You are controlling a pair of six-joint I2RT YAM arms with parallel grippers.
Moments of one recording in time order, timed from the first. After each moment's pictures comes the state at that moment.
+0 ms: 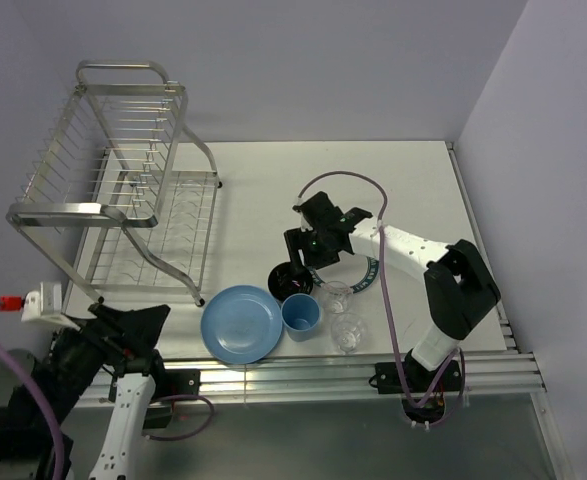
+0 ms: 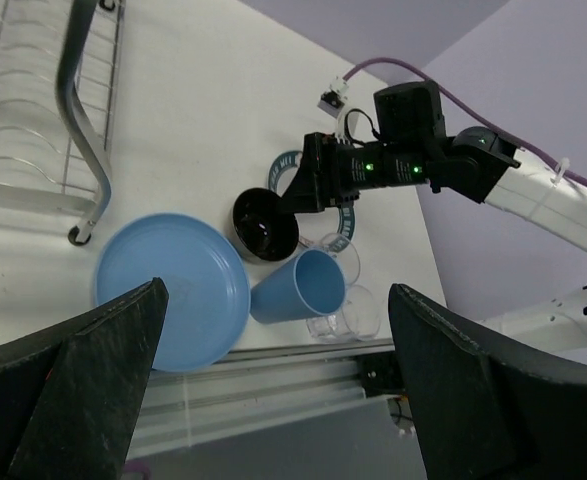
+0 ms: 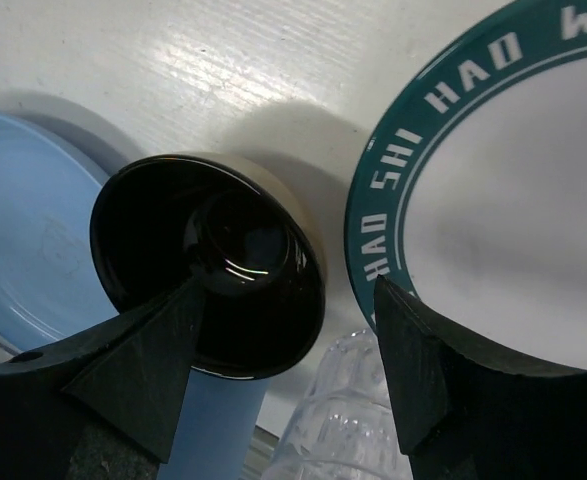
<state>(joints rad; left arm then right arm) 0.05 0.31 1.45 -1.33 0.36 -0.61 0.66 1.63 1.15 -0.60 -0.14 0.37</state>
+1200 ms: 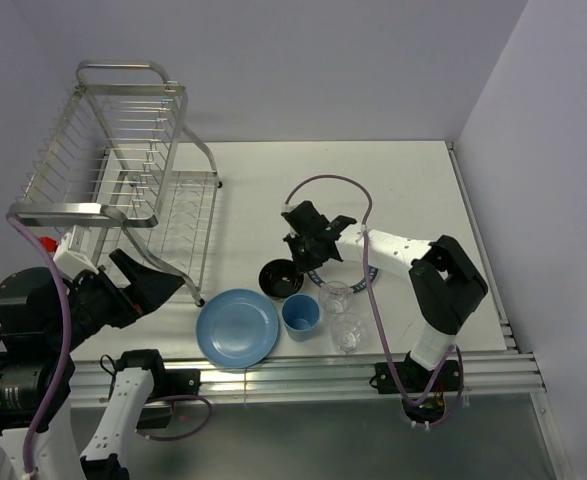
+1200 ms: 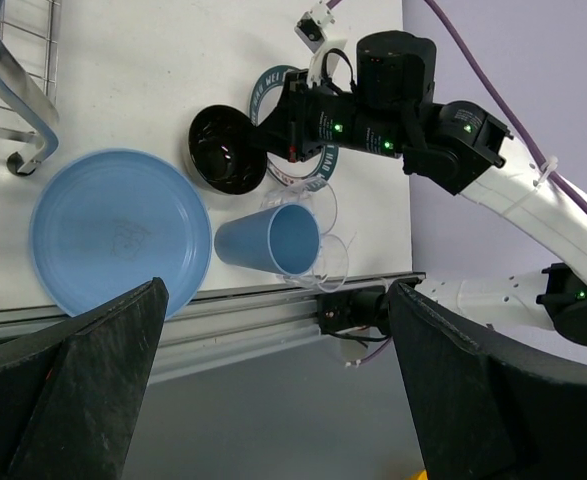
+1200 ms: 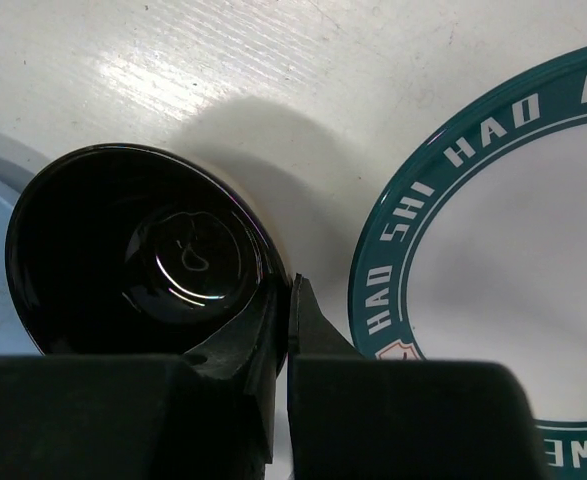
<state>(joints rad) 0.05 0.59 1.45 -1.36 0.50 -0.64 0.75 1.71 1.14 -0.51 -0.01 0.34</state>
